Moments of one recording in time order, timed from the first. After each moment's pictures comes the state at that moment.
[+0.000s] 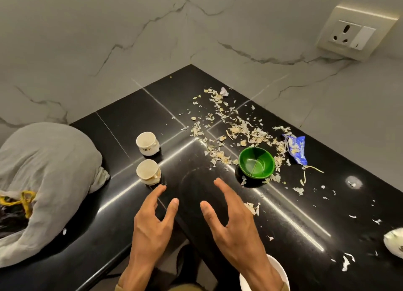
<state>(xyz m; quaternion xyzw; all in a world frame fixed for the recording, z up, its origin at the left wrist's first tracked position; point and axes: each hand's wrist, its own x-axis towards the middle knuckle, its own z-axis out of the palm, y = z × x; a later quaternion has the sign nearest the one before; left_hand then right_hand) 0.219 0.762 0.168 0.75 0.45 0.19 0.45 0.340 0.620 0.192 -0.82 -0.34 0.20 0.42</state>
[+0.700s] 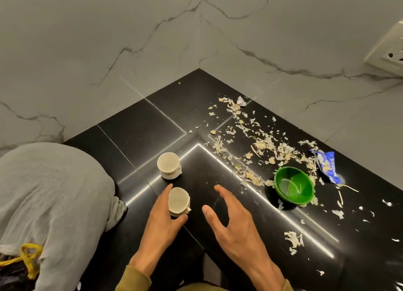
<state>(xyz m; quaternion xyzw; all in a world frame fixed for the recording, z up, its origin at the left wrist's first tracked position) 0.232 0.929 0.107 0.79 0.40 0.04 0.47 0.338 0.764 0.173 -0.84 -0.29 0.25 0.38</state>
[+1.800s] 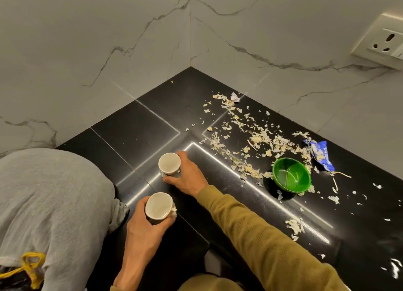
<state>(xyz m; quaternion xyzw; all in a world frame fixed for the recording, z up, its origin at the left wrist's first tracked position) 0.193 0.946 0.107 0.73 0.43 0.15 0.51 0.387 0.924 0.087 -0.83 -0.34 0.25 0.38</state>
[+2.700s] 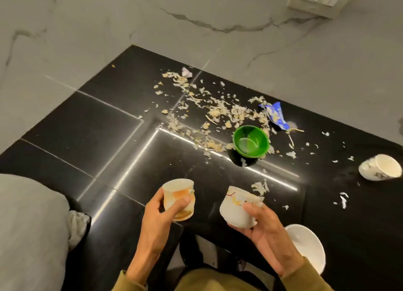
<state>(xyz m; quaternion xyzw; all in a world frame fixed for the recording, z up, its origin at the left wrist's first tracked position) 0.249 0.876 0.143 0.65 0.28 0.03 0.70 0.310 0.653 0.158 -0.52 0.13 0.35 0.77</state>
